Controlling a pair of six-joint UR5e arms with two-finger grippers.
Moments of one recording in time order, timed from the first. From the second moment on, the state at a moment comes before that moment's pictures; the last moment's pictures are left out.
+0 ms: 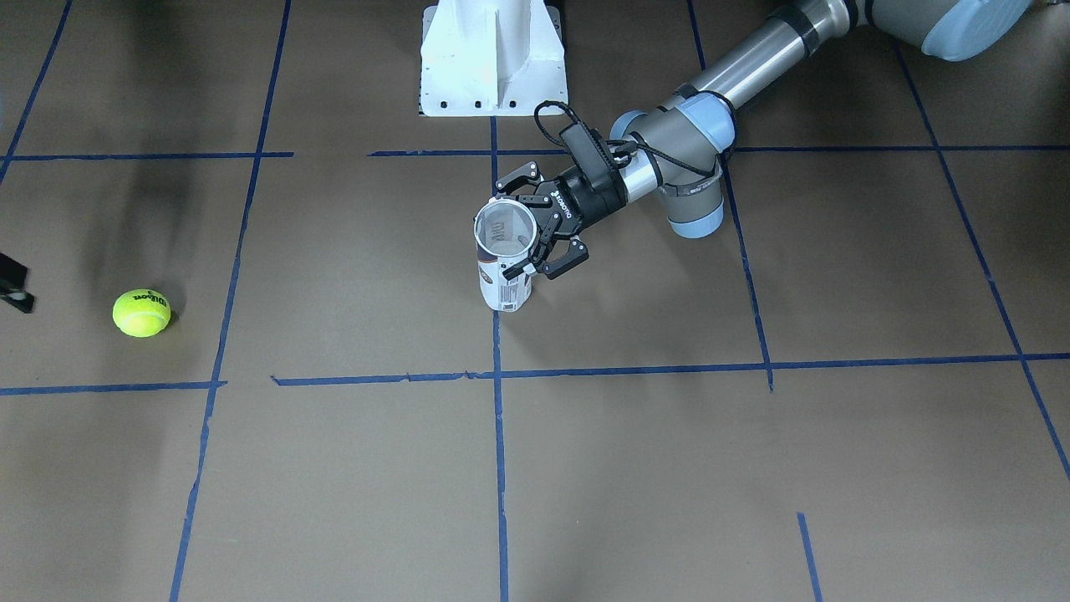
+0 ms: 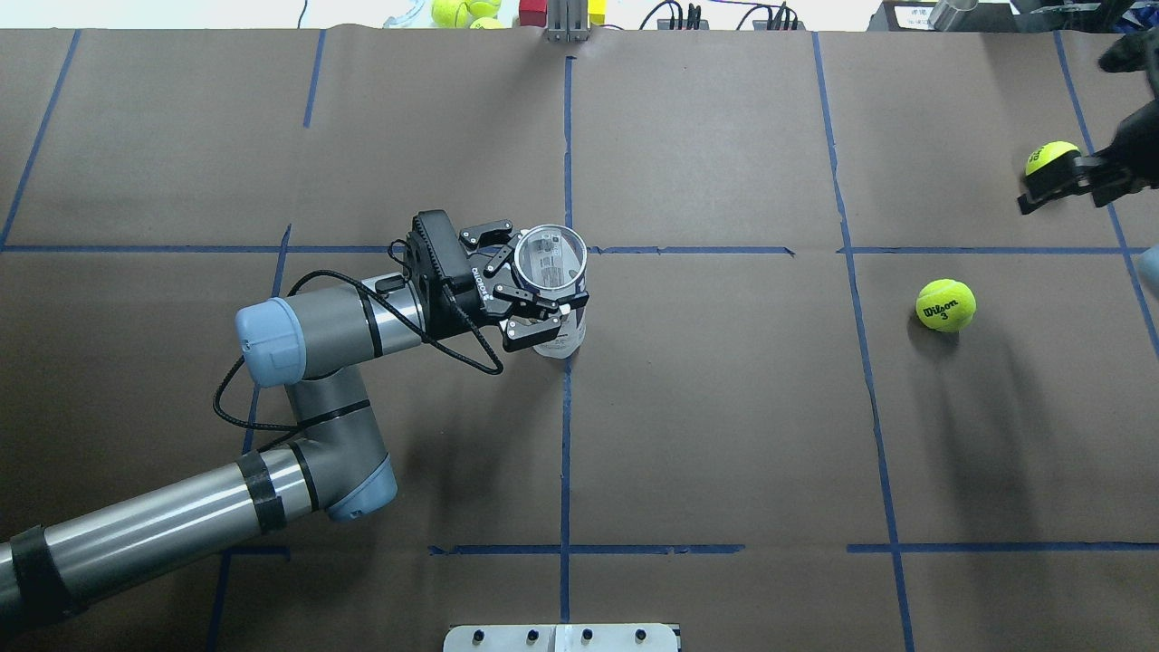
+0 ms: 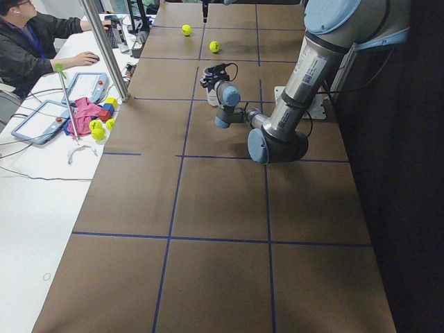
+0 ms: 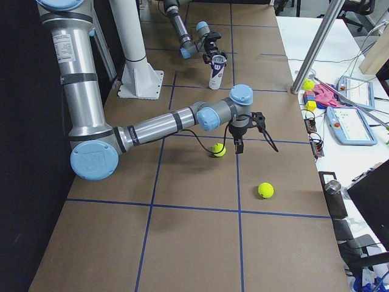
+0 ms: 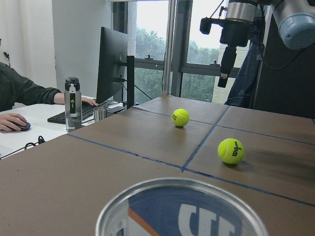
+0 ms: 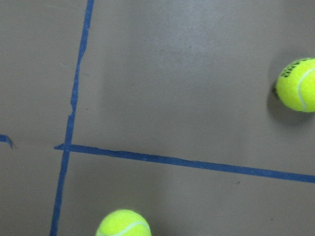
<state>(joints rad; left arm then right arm) -0.49 -2.22 -1.21 -3.31 -1.60 -0.40 1.16 -1.40 1.75 -1.42 2.22 0.51</state>
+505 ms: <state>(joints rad) -0.49 -2.23 -1.21 -3.31 -1.60 -0.40 1.01 -1.46 1.74 -1.26 2.11 0.64</state>
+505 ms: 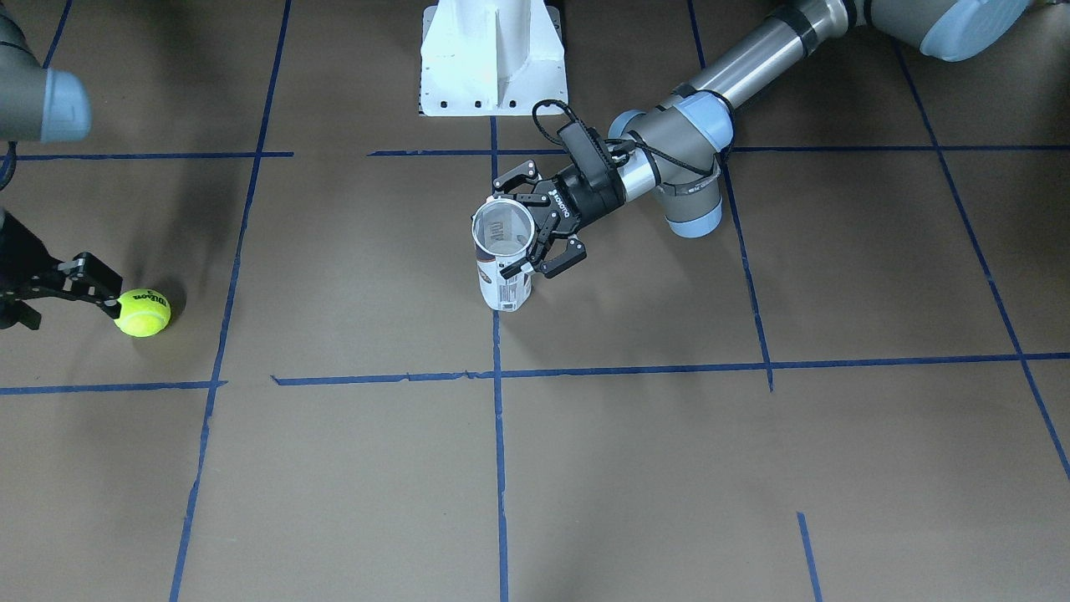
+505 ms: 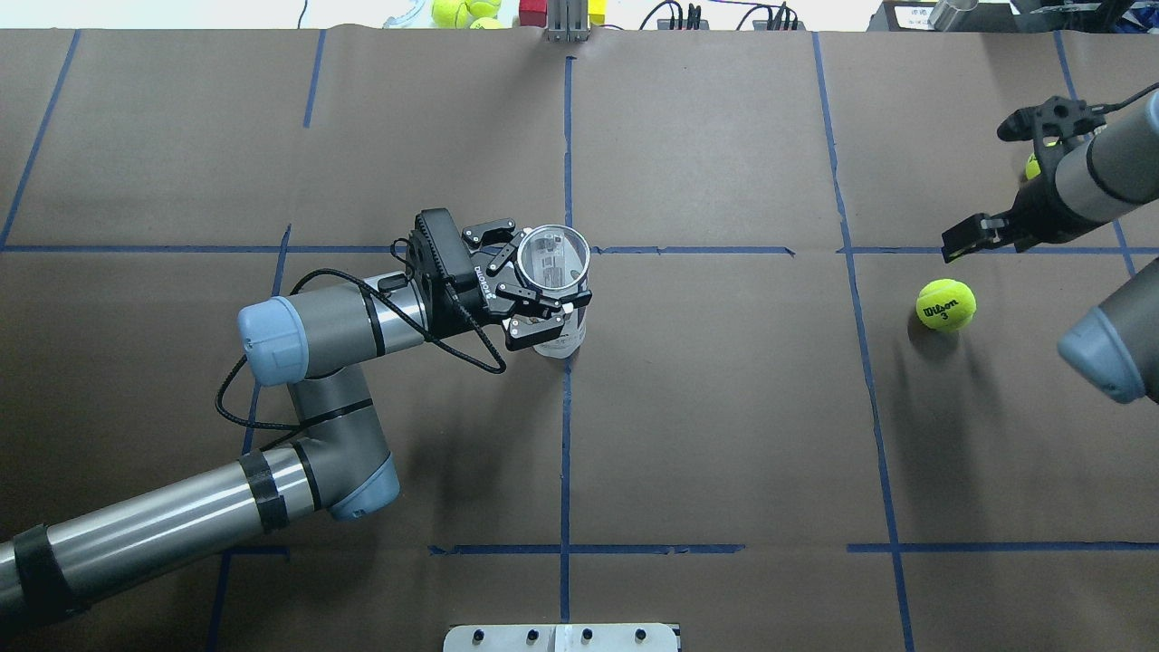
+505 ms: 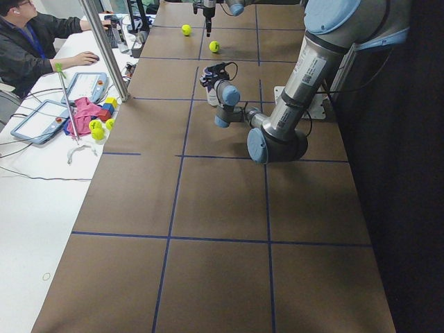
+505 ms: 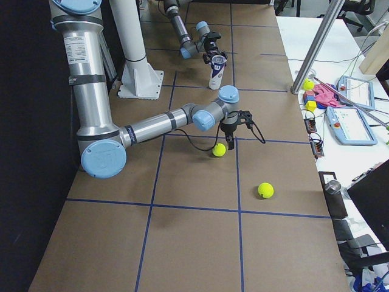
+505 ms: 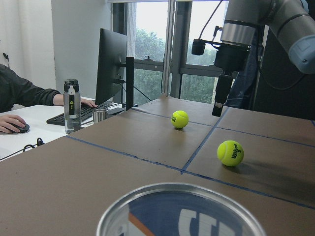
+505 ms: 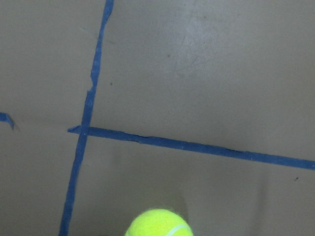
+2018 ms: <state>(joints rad) -0.49 -2.22 -1.21 -3.31 -1.60 -0.40 0.87 -1.47 1.63 -1.19 2.00 0.67</state>
